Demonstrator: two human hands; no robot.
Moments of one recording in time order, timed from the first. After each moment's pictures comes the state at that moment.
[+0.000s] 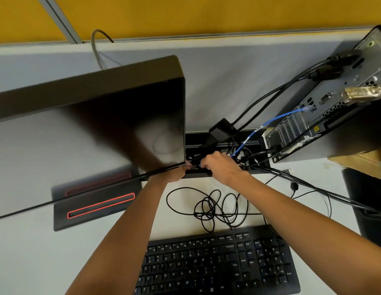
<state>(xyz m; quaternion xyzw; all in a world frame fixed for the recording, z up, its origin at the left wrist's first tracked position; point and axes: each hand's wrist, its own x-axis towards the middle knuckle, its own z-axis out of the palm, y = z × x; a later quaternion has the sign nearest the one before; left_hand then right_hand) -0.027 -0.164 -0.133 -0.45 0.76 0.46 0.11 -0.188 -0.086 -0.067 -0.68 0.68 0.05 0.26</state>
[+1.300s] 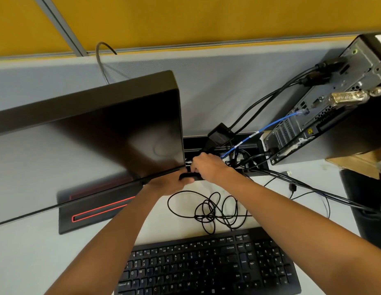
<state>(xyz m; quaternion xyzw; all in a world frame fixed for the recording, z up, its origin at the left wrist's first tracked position) -0.008 -0.142 -0.091 -0.39 0.84 0.36 0.11 -0.162 -0.106 -0.045 -0.68 0.66 0.09 0.28</state>
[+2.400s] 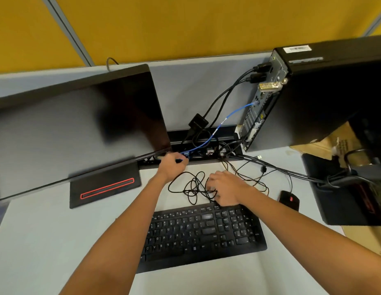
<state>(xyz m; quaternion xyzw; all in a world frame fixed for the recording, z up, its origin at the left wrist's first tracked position) -0.034 -0.080 -0.044 -0.54 0.71 0.45 -0.09 -0.209 0.049 -0.038 -0.77 0.59 0.11 0.22</state>
